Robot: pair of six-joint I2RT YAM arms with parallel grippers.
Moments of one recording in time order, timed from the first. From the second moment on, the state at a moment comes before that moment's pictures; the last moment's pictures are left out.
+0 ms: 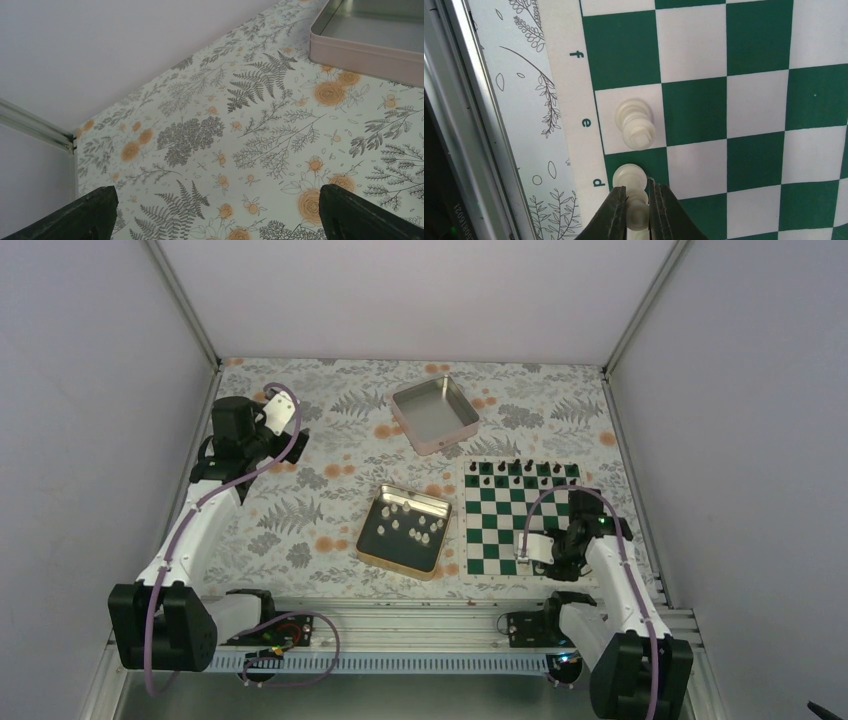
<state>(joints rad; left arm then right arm) -0.03 1.15 0.90 -0.26 0.17 0.46 -0.09 0.91 0.53 -1.07 -0.20 -1.56</state>
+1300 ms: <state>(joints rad) -0.03 1.15 0.90 -0.27 0.17 0.48 -0.10 0.95 0.80 -1.13 -0.26 -1.50</state>
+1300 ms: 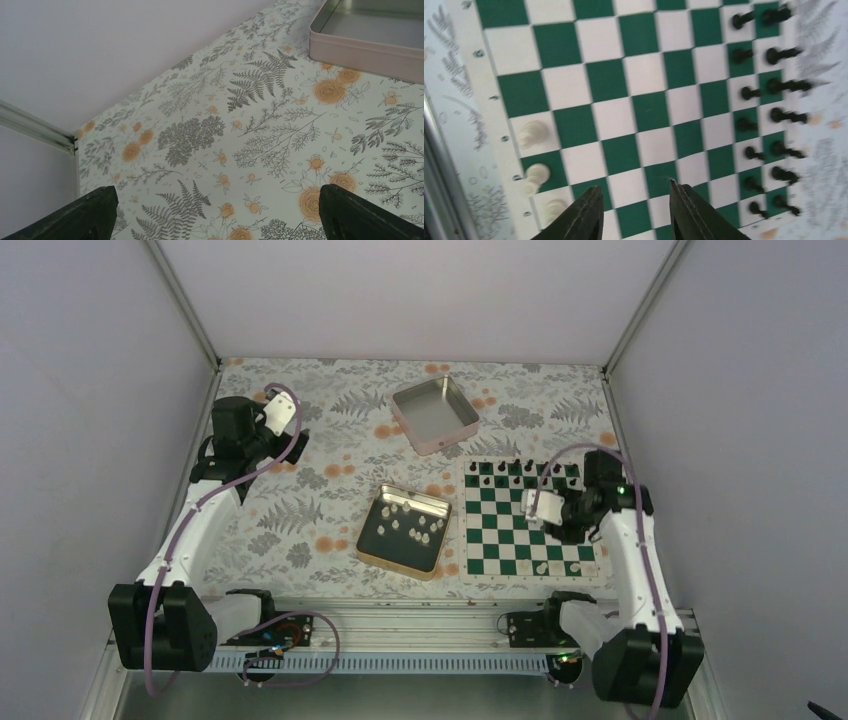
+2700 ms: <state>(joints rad) -0.03 1.15 0.89 -0.26 0.16 0.48 0.81 1.91 1.42 -0.77 -0.18 -1.00</state>
